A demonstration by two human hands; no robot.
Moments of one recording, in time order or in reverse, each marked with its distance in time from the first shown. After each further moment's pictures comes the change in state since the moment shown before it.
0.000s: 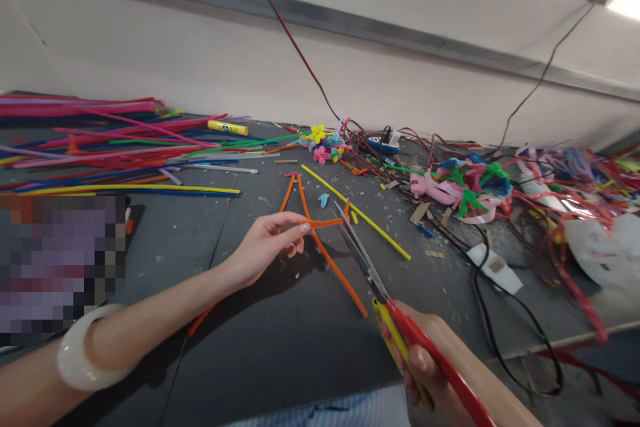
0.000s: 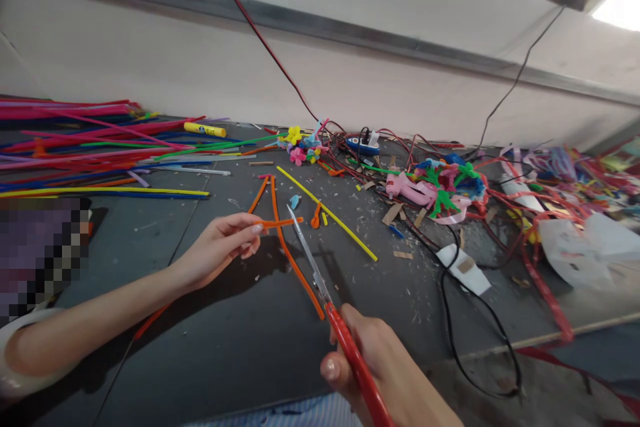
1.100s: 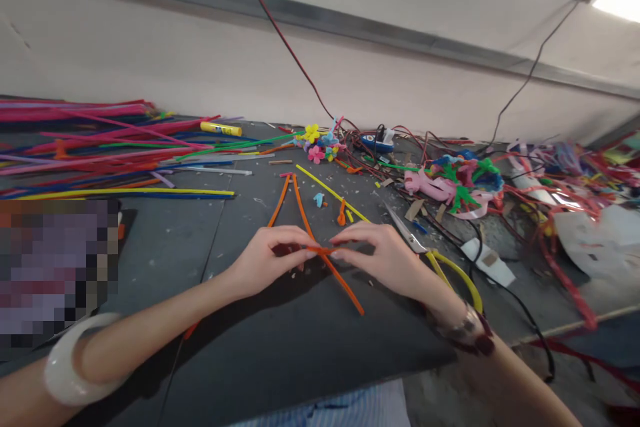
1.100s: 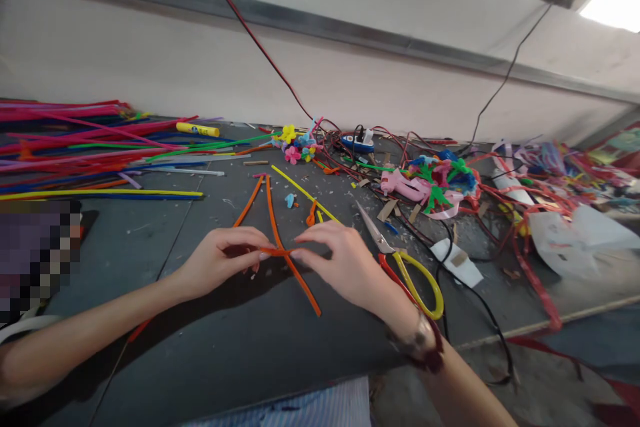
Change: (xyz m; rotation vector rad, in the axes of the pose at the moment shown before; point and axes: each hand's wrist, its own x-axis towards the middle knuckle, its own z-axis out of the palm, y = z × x) left_hand -0.010 0.005 0.005 0.492 -0.226 0.199; right_hand 0.094 -0.003 -0.022 -0.334 0.173 -0.426
